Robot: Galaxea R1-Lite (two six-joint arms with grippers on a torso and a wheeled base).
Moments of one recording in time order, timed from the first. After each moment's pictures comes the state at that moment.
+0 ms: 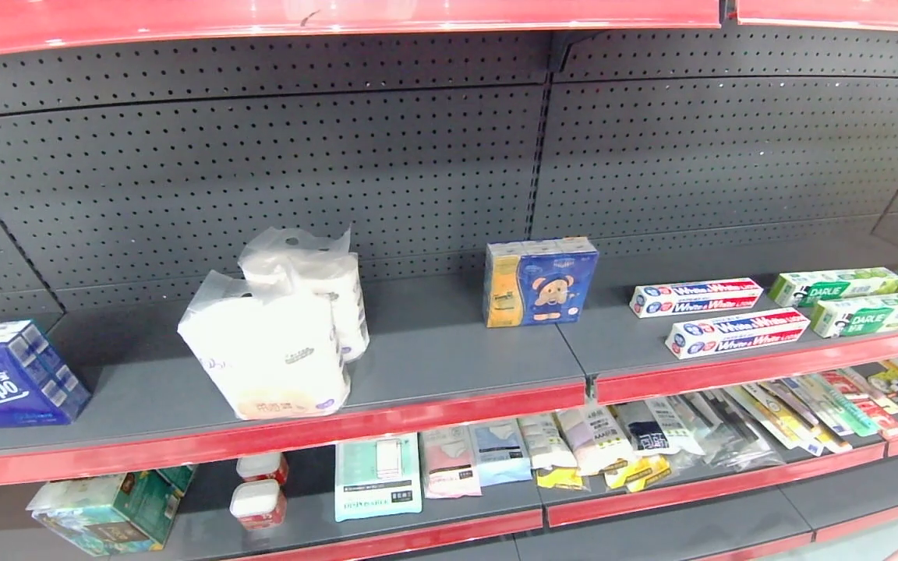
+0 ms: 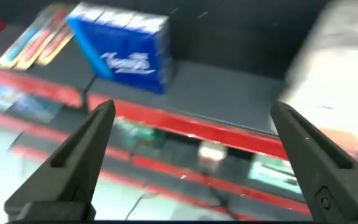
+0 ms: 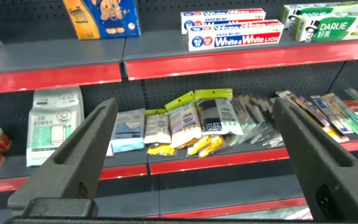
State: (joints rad) left arm 0.31 0.99 -0.55 -0.09 0.19 -0.04; right arm 0.00 0.00 0.00 0.00 0.02 0.01
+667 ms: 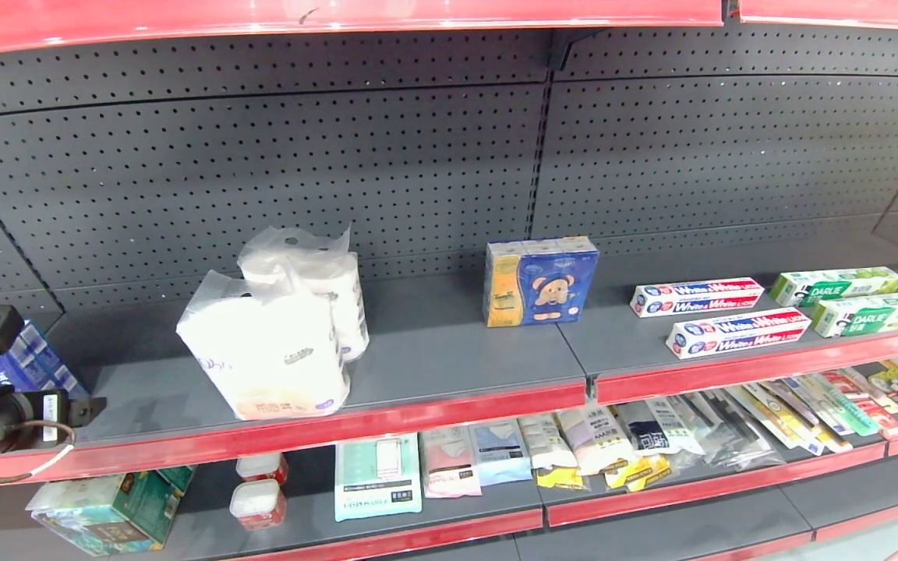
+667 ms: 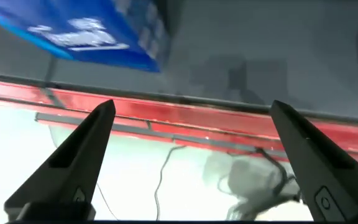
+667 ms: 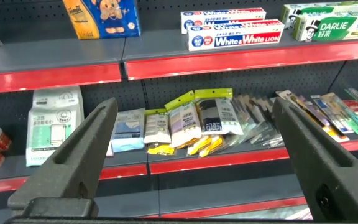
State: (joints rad) left arm 0.33 1.50 -0.51 -0.35 0.08 0.15; right arm 0.00 0.00 0.00 0.00 0.02 0.01
